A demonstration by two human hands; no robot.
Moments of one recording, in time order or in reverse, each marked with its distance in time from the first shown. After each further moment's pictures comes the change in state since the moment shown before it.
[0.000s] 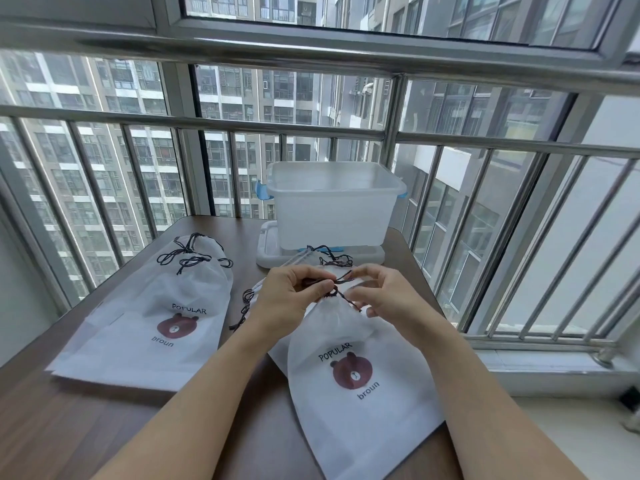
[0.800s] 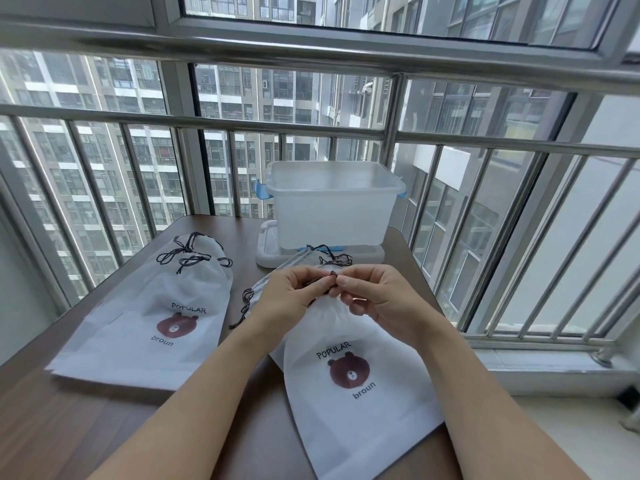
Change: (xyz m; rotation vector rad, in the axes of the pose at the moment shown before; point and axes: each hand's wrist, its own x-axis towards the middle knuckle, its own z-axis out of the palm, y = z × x) left_hand -0.005 0.003 0.004 -0.138 0.002 -0.154; right_hand -0.001 0.000 0.006 0.359 -0.267 -0.170
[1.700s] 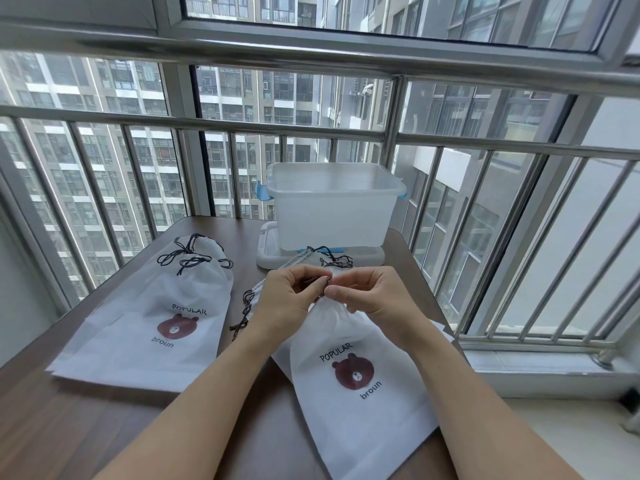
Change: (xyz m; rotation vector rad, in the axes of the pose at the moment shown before) left_hand 0.003 -0.005 -0.002 0.172 0.092 0.152; right_hand 0.000 0.005 0.011 -0.172 0.189 -0.112
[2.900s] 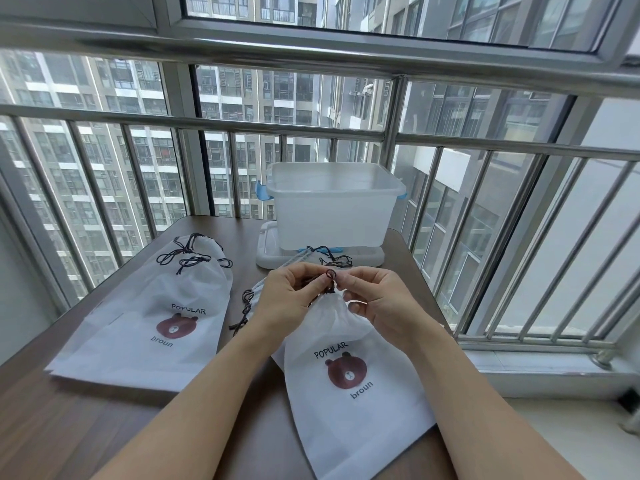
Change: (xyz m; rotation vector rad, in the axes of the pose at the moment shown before) left_hand -0.002 0.007 0.002 -0.092 -0.025 -0.041; right_hand 0.003 -0.002 -0.002 0.238 0.016 0.214
